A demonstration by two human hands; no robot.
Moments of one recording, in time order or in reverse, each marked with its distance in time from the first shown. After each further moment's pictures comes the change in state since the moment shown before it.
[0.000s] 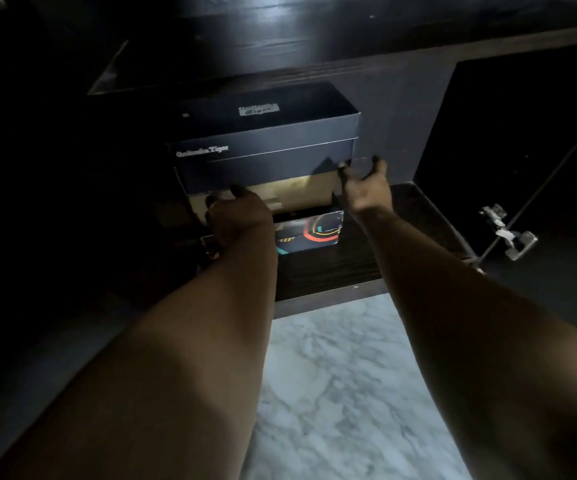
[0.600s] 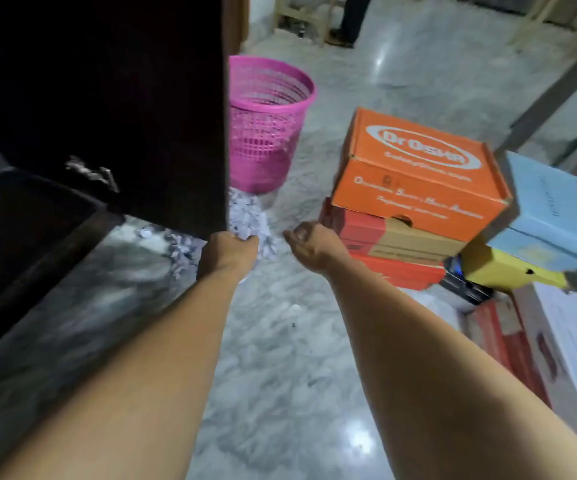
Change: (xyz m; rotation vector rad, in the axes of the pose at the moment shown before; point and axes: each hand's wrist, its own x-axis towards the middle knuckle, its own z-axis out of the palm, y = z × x) left_hand -0.500 -0.084 0.012 0.657 -1.411 0.473; right_hand -0.352 0.175 -0.432 -0.600 0.356 0.550
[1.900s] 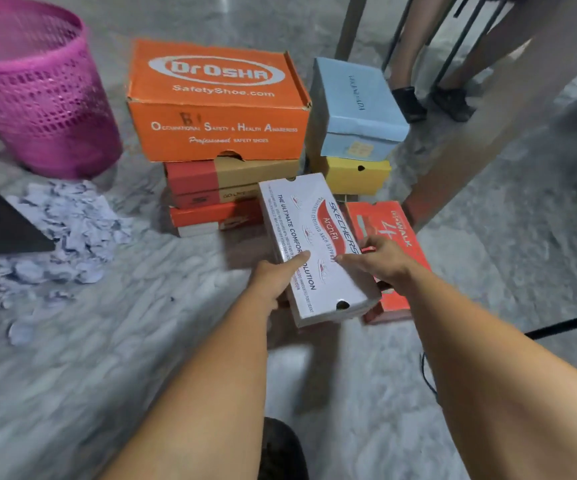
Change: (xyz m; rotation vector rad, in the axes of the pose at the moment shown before) left_hand -0.198 0.035 0.248 -0.212 -0.830 -0.116; right_hand -0.222 0.314 -0.097 0.648 0.187 0.659
